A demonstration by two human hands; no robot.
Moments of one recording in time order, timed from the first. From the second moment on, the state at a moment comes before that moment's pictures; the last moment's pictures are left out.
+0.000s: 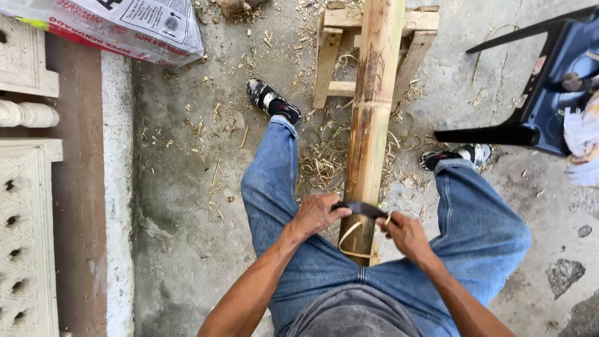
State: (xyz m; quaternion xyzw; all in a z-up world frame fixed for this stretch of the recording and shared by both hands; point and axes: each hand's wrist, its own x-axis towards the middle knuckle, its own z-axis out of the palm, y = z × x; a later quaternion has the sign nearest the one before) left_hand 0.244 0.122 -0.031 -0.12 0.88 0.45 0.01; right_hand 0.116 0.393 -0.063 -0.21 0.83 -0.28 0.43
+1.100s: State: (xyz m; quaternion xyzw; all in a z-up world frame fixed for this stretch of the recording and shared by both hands) left_hand 0.036 0.019 -0.040 -0.23 0.92 0.30 -0.06; right_hand -0.101 0.213 -0.027 -0.23 0.90 -0.31 0.18
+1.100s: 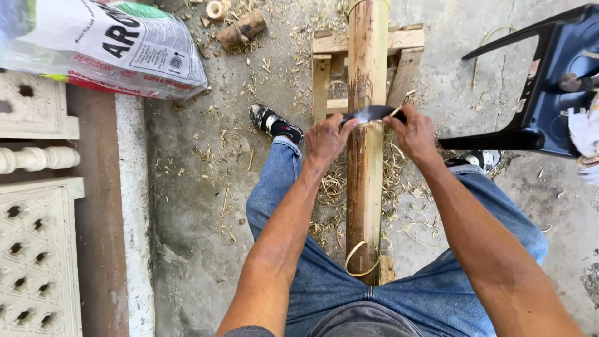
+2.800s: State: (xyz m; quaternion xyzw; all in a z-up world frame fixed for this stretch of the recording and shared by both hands) left_hand 0.026 0.030 0.025 -0.29 0.90 0.33 0.04; right_hand -0.107 0.210 -0.036 -0.22 0.88 -0.36 0.22
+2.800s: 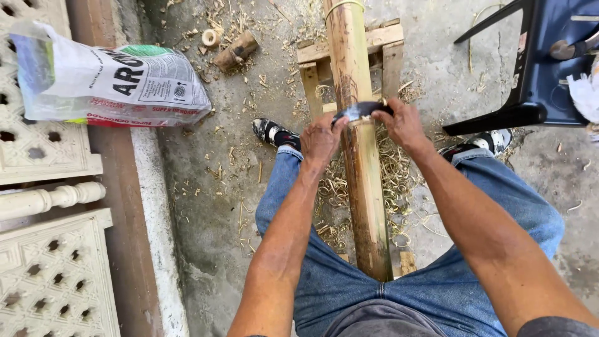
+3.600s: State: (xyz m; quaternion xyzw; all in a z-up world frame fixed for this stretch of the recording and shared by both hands) left_hand 0.086 0.052 -0.016 -0.21 0.92 0.34 0.04; right_hand -0.050 0.262 -0.070 -0.24 0.88 -0.30 0.29
